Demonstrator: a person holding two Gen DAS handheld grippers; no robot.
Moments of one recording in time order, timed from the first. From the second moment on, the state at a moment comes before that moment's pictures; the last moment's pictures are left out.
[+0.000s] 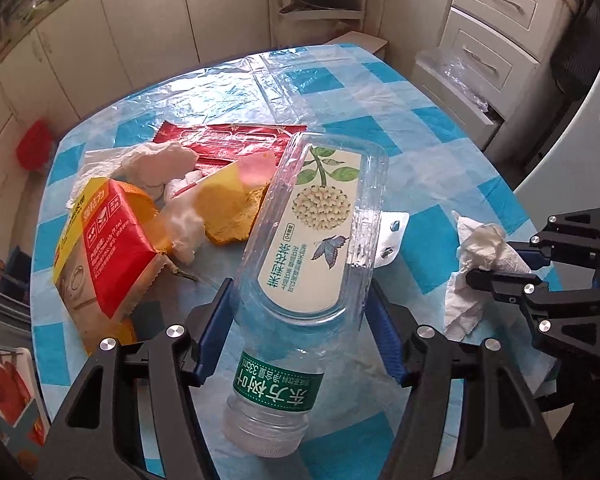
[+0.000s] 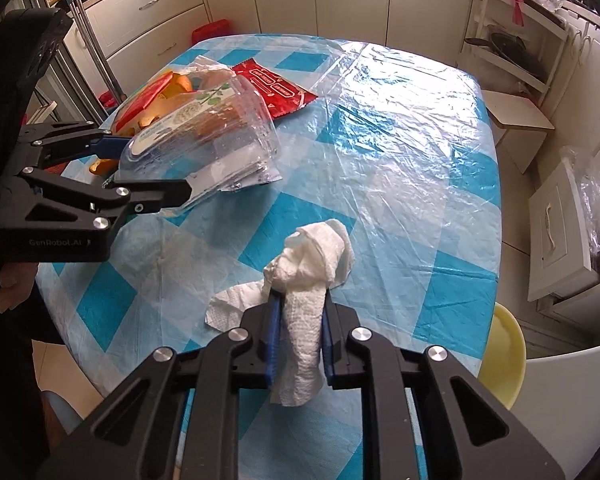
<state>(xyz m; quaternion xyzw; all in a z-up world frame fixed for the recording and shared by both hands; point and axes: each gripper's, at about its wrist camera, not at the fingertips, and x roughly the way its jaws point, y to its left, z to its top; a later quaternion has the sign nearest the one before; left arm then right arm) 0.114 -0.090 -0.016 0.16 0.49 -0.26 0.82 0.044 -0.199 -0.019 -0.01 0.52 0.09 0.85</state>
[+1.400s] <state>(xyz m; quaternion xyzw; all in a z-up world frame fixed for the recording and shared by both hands) 0.032 -0.225 0.032 -0.06 0.46 -0.40 0.79 -0.015 -0.410 -0.057 0.17 0.52 -0.20 0.81</state>
